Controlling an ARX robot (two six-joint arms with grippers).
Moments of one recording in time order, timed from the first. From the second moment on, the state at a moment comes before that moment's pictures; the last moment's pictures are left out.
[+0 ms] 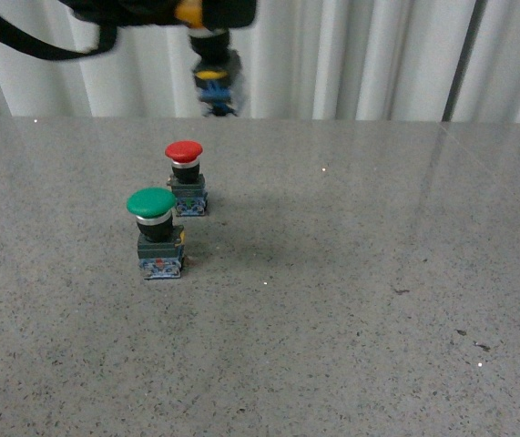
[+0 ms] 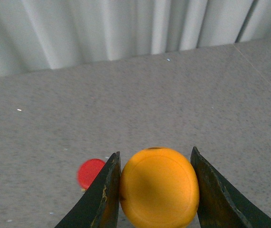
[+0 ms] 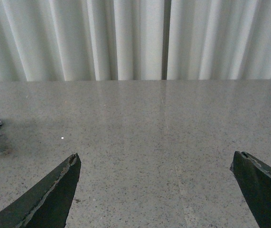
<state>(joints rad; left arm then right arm) -0.51 1.59 1.17 0.06 -0.26 -0.08 0.00 0.00 0.01 0.00 0.00 0.01</state>
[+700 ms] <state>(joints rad) -0.63 1.94 1.26 0.07 -0.29 -0.37 0.00 0.00 0.01 0.00 0.00 0.01</state>
